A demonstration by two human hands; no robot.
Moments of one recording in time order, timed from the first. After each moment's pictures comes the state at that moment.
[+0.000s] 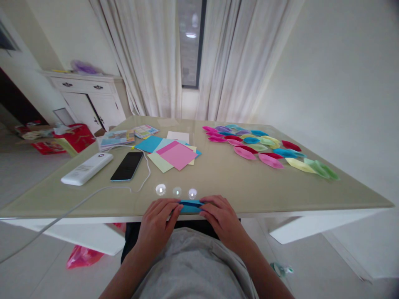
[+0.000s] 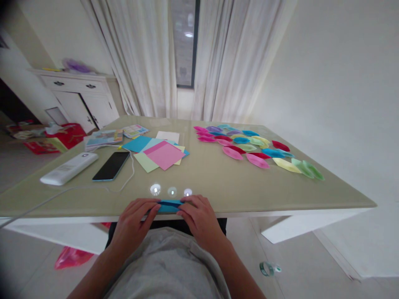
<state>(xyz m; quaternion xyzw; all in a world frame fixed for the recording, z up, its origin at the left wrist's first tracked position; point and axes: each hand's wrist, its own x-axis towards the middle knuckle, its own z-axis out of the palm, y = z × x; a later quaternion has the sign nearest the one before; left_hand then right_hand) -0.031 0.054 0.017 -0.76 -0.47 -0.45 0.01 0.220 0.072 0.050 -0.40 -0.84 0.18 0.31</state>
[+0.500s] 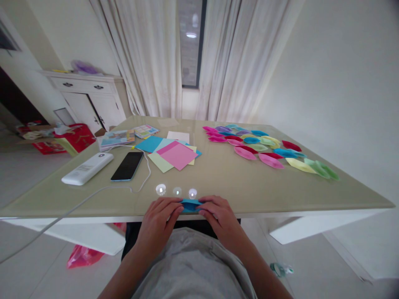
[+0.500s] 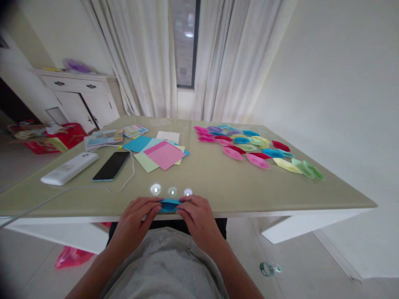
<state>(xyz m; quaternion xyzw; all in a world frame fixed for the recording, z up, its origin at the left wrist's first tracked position) -0.033 0.053 0.022 -0.77 -0.48 -0.41 -0.04 0.214 0.071 0.047 -0.42 -0.81 0.22 0.33</state>
